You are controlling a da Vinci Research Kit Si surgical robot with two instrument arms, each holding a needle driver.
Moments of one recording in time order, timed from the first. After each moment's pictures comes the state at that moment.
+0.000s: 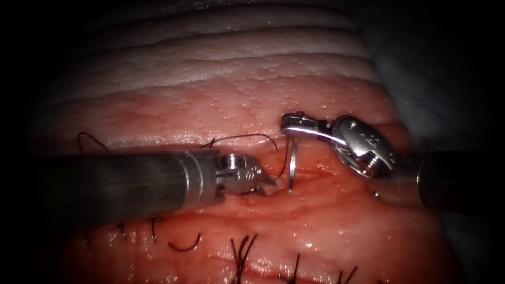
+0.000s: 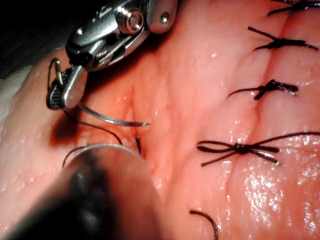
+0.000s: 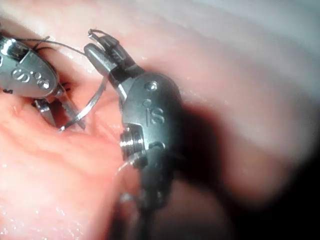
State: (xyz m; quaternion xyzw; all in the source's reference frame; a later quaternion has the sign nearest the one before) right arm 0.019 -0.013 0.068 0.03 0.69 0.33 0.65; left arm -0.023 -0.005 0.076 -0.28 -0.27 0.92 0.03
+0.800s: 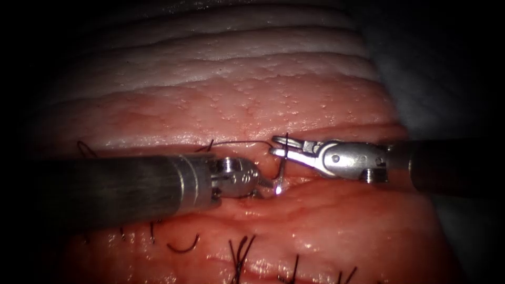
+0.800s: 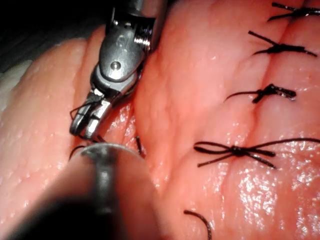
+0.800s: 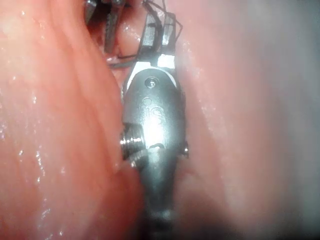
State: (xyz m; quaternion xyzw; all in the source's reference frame) right arm 0.022 -0.018 0.071 -0.07 0.69 0.20 0.70; left arm -0.022 -0.005 0.076 -0.29 -0.27 0.92 0.05
